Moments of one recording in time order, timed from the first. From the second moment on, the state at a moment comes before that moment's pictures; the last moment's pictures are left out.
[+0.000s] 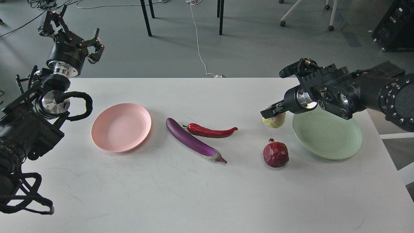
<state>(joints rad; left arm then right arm) -0.91 0.31 -0.70 -0.40 -0.18 -0.49 -0.43 1.54 -0.17 -1.17 0.67 -0.65 0.24 0.47</state>
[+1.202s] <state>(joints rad) -0.91 0.31 -0.69 -0.40 -0.18 -0.49 -0.43 1.57 -0.48 -1.14 0.84 -0.79 0.06 0.46</state>
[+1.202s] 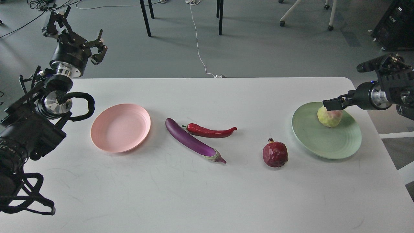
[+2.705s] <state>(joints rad) -0.89 0.39 -0.70 -0.40 -0.18 -0.49 -0.43 1.68 -0.20 -1.28 1.22 -0.78 0.00 0.49</state>
